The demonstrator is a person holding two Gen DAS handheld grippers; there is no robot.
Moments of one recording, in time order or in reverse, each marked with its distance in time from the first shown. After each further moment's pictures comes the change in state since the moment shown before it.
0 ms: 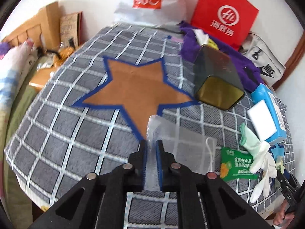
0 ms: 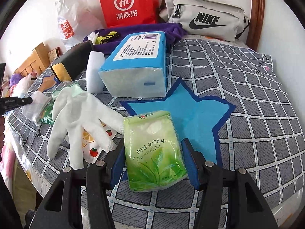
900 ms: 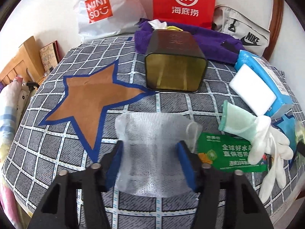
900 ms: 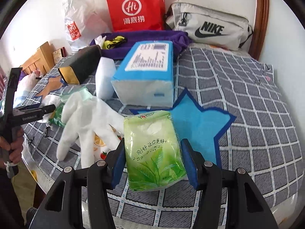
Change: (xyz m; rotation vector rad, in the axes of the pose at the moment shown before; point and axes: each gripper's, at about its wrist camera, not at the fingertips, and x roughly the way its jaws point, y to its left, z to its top) left arm 0.019 -0.085 -0.024 0.260 -0.095 0.064; right arm -0.019 0.012 0.013 -0.043 -0.038 0.009
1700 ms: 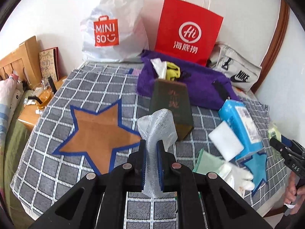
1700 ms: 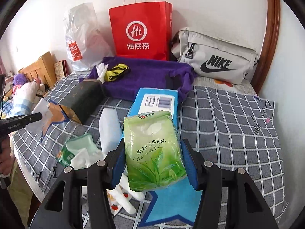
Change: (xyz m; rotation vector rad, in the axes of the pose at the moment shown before) left arm -0.057 0.034 0.066 -0.113 -0.093 -0.131; right arm -0.010 0.010 0.093 -0.046 -0.082 -0.012
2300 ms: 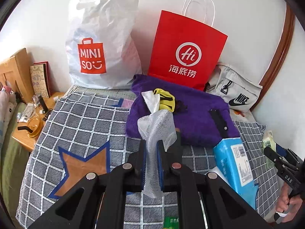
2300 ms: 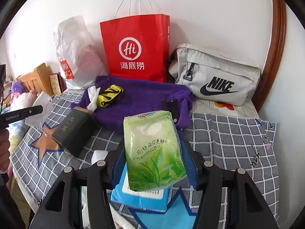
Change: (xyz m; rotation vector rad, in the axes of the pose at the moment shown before) left arm 0.026 -0.014 0.086 -0.017 -0.037 -0.040; right arm 0.022 -0.010 0.070 0.007 -0.052 -0.013
